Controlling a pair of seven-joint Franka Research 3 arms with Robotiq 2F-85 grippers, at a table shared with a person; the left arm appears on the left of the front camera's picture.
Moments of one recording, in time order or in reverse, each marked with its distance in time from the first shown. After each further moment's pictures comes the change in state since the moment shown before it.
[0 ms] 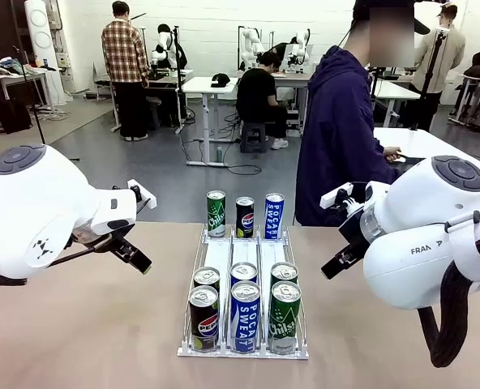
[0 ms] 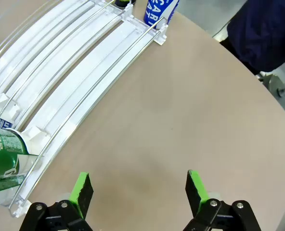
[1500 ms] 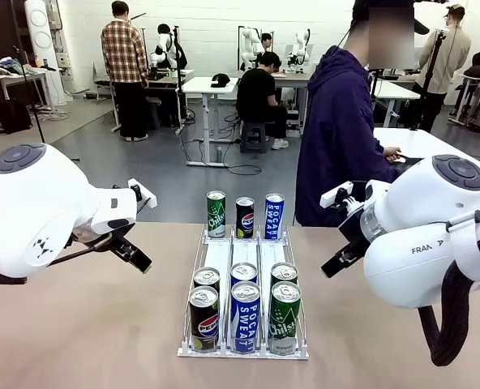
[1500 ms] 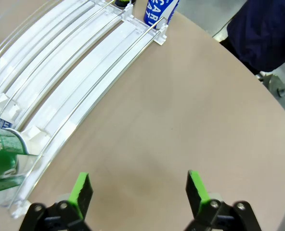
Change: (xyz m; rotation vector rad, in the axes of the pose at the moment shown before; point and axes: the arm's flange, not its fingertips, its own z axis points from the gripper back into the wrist) left arm 0.003 0.000 0.006 0.003 -0.004 -0.006; right arm 0.004 0.000 0.008 -0.006 -0.013 0.004
